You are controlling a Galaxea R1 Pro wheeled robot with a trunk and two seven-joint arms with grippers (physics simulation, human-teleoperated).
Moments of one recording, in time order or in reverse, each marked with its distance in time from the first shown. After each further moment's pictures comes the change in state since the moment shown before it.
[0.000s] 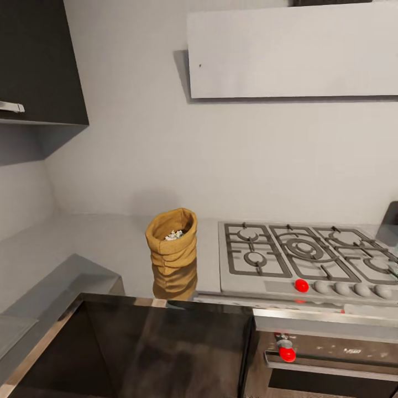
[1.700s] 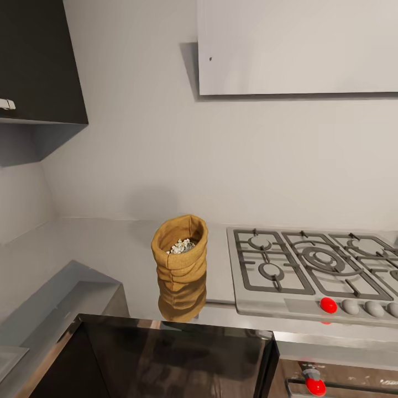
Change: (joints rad) left arm 0.000 0.000 -0.002 -0.001 -0.002 -0.003 0.001; right arm 0.000 0.001 0.003 0.000 0.004 -0.005 0.009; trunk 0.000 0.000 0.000
